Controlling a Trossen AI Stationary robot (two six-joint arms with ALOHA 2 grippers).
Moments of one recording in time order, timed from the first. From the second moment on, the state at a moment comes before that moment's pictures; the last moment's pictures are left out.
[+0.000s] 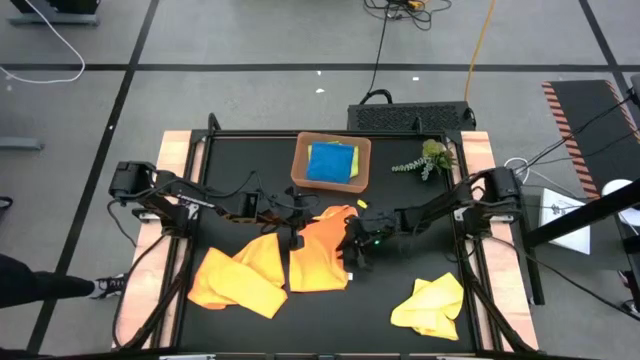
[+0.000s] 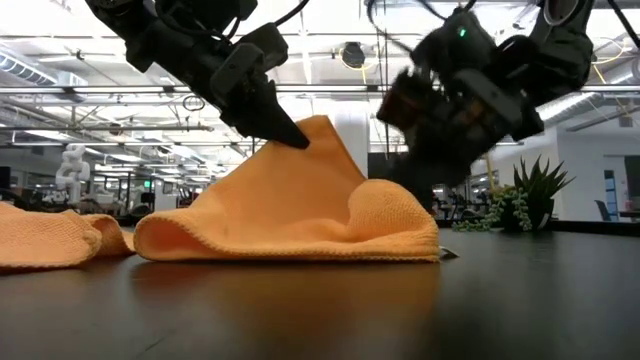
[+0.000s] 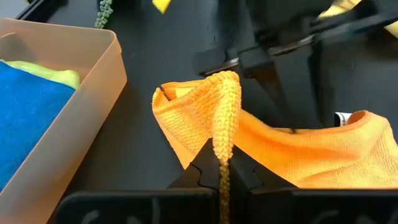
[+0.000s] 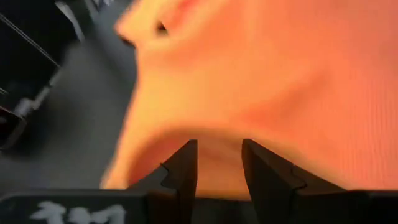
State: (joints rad) left arm -0.04 1.55 0.79 0.17 -0.12 -0.05; right arm 0.09 1.76 0.60 0.57 -0.26 0.27
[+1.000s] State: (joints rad) left arm -0.22 1.52 0.79 0.22 -0.29 0.52; right arm -0.04 1.28 0.46 0.36 -0.08 0.13
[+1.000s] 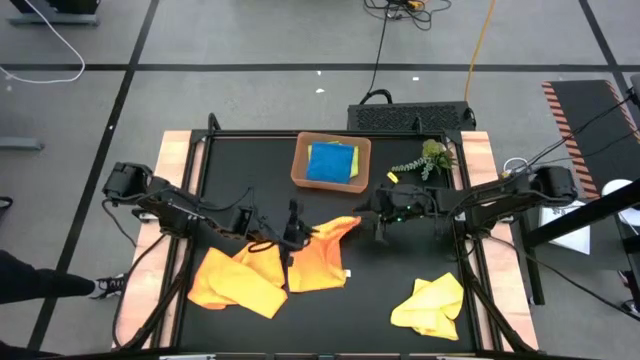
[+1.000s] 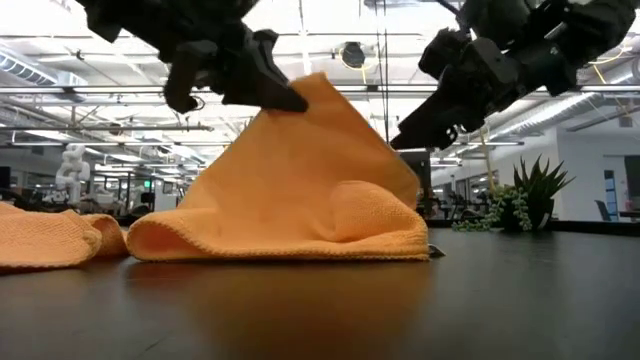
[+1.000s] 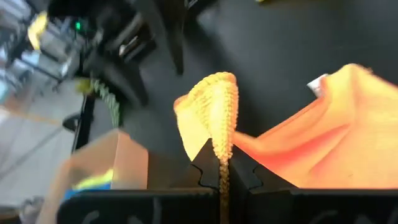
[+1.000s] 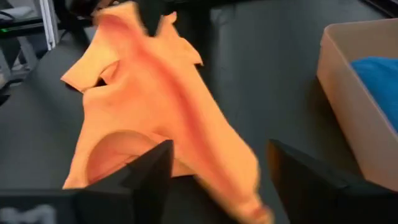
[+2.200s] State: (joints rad) left arm -0.29 1.45 0.79 0.23 -0.42 0.54; right arm -0.01 1.49 0.51 0.38 -0.08 -0.01
